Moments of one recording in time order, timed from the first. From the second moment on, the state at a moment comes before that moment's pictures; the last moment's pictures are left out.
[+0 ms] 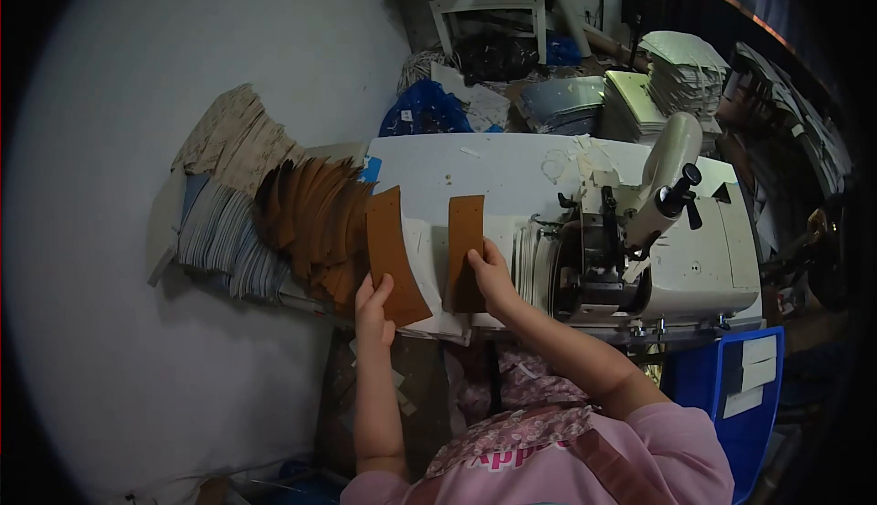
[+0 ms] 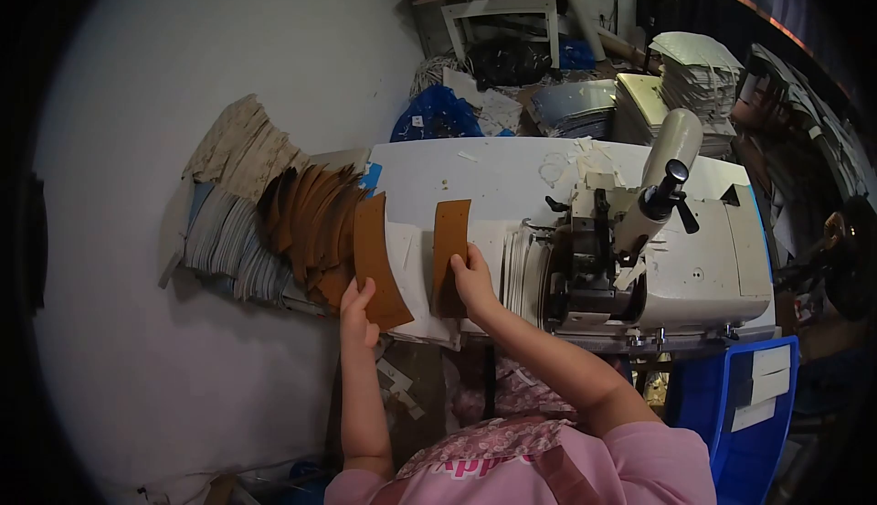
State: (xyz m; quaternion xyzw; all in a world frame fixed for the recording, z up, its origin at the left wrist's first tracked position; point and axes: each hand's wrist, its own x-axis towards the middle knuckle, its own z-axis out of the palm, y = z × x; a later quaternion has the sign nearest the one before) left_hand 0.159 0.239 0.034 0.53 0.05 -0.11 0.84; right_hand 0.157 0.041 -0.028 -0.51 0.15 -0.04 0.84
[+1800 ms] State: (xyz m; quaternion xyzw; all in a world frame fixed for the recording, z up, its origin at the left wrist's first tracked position) left_hand 0.179 0.231 0.016 0.61 -0.06 -0.24 0.75; right_hand 0.139 0.049 -0.017 -0.45 0.16 0.11 0.87
